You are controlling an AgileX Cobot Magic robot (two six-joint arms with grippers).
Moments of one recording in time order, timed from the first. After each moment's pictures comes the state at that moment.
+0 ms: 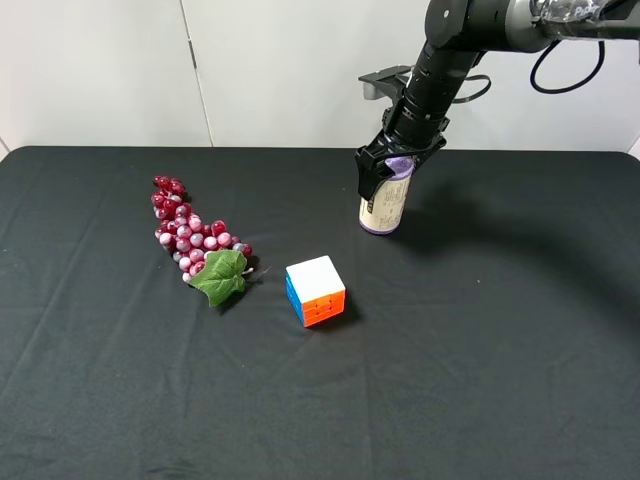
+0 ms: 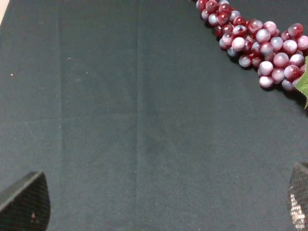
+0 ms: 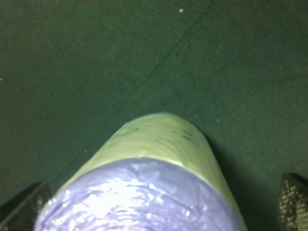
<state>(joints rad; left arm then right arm) 0.02 0.00 -0.49 0.02 1.06 0.03 0.35 2.22 -1.84 0.20 1.04 -0.43</state>
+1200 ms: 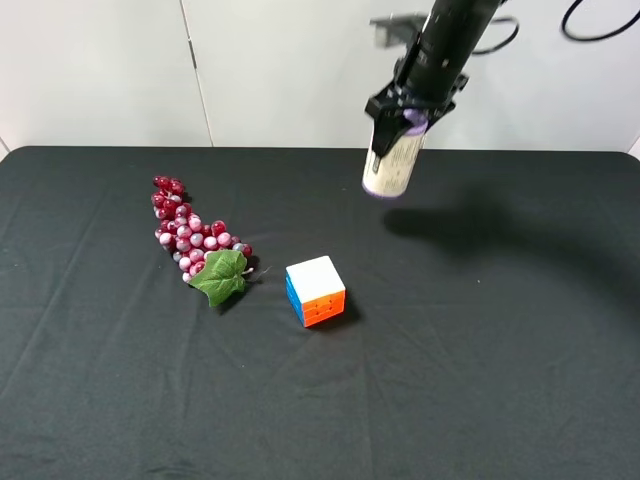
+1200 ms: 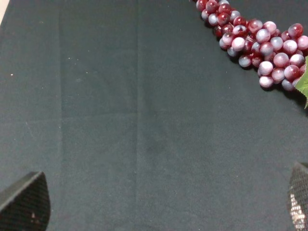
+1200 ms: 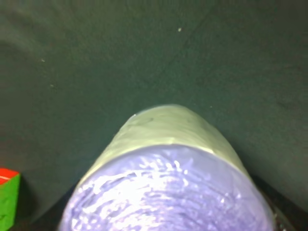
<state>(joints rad) 0.02 0.00 -0.49 0.02 1.06 0.03 0.35 2.10 -1.94 0.20 1.19 -0.35</state>
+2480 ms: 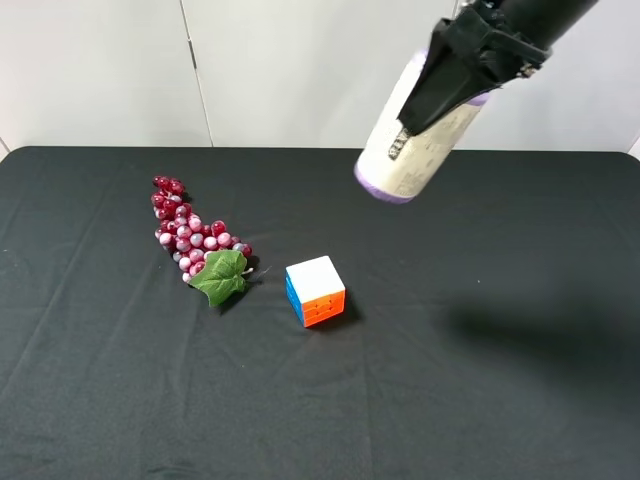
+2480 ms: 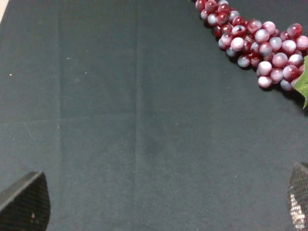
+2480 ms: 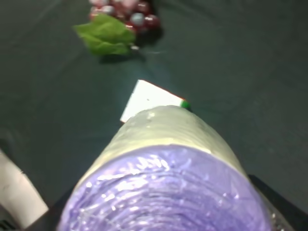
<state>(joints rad) 0.02 0.00 -0.49 0.01 1.06 0.03 0.42 1.52 -1.47 0.47 1.23 -0.50</state>
